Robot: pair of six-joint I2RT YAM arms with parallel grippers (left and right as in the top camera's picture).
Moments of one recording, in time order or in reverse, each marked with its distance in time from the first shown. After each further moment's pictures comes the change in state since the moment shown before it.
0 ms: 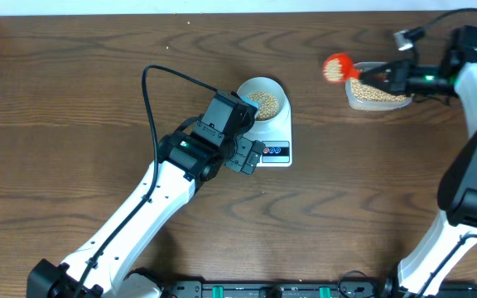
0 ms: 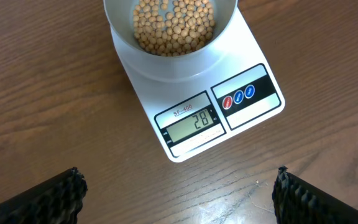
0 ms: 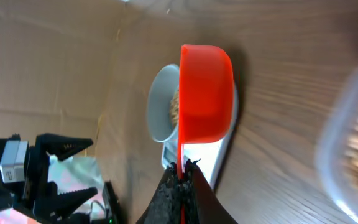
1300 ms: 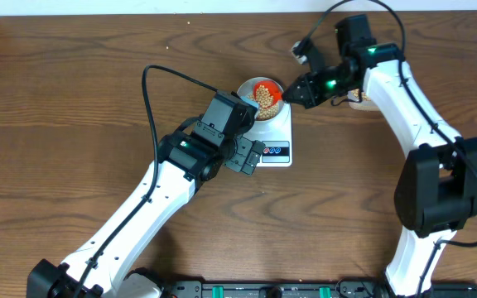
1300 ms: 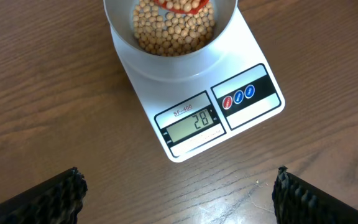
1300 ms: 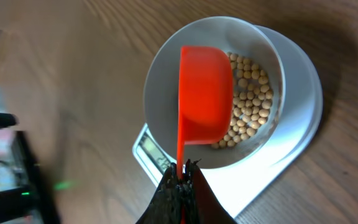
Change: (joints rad) left arm 0.000 0.000 0.000 0.000 0.000 0.000; right arm 0.462 -0.052 0.000 0.128 0.429 0.029
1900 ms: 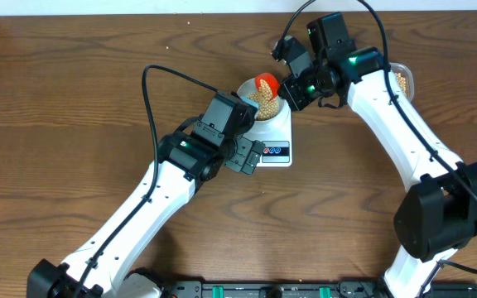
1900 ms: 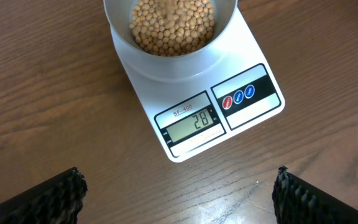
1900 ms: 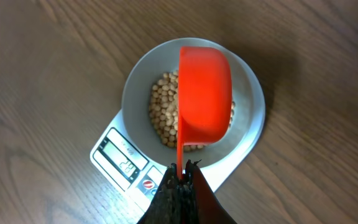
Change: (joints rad) left arm 0.000 0.000 0.000 0.000 0.000 0.000; right arm 0.123 -0.113 0.000 0.018 0.349 -0.001
